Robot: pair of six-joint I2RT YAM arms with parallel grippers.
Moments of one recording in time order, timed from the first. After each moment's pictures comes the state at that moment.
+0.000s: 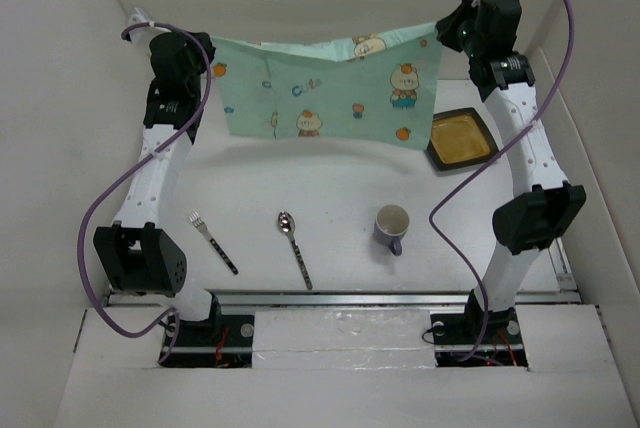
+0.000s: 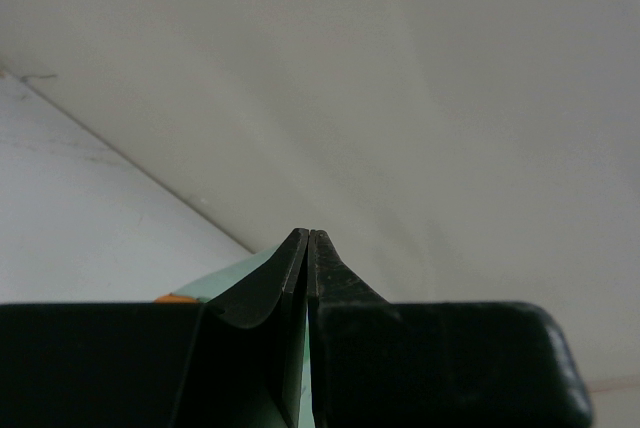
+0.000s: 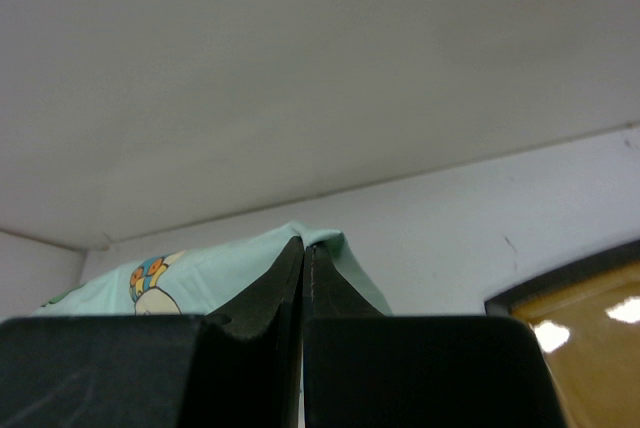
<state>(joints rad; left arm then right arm) -0.06 1.52 1.54 -0.04 -0.24 -0.86 0.14 1.79 2.02 -0.38 0.08 0.48</state>
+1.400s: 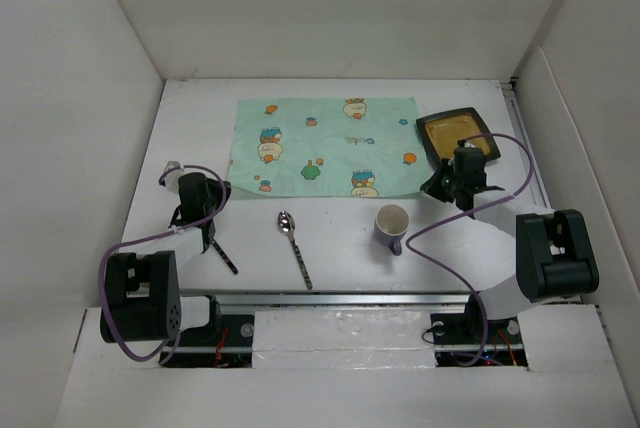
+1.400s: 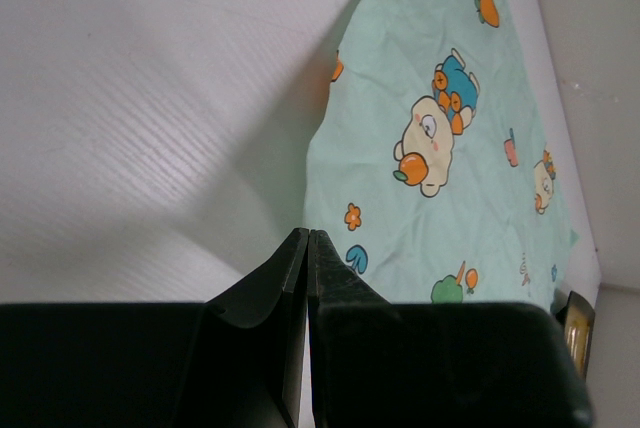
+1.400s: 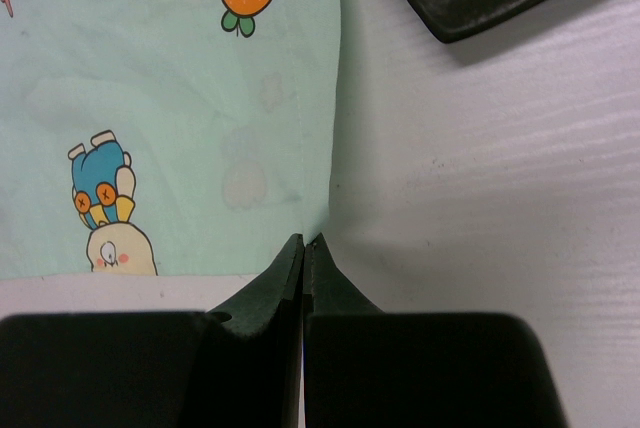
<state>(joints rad) 0.02 1.29 0.40 0.40 -0.07 -0.99 0.09 1.52 0.70 0.09 -0.14 0.56</state>
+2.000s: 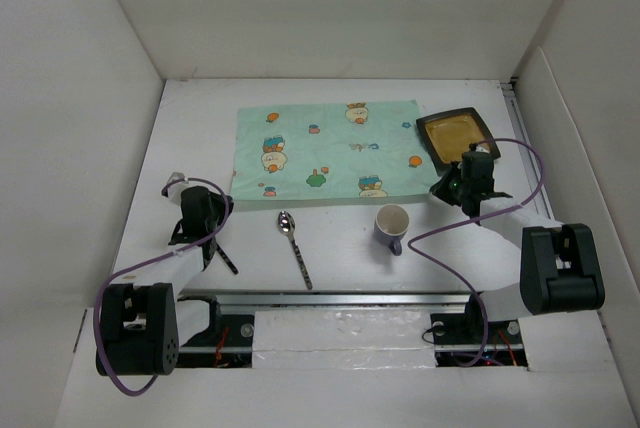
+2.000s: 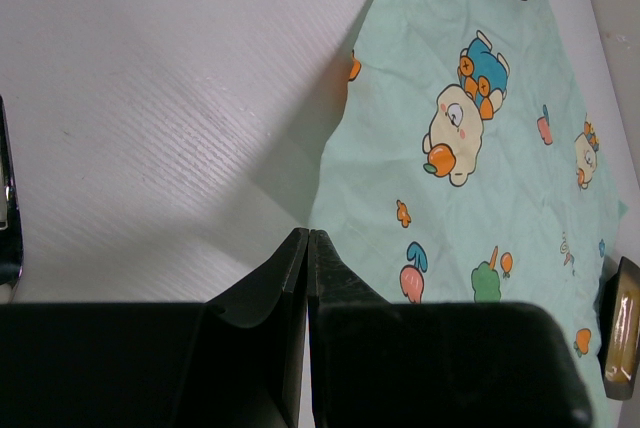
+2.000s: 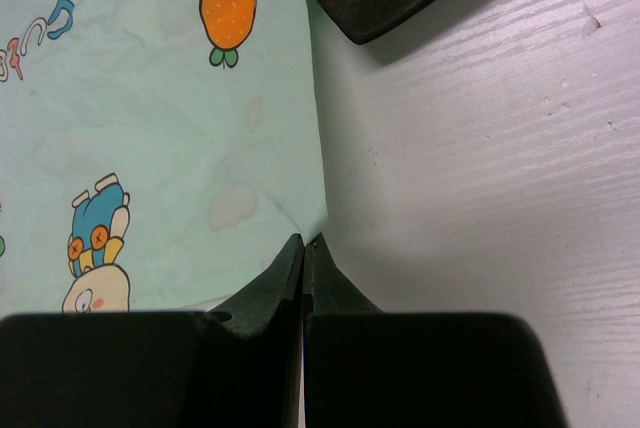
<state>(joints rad) -0.01 1.12 0.29 0.30 -0.10 -0.93 0.05 1.42 0.63 0.08 -0.05 0.57</state>
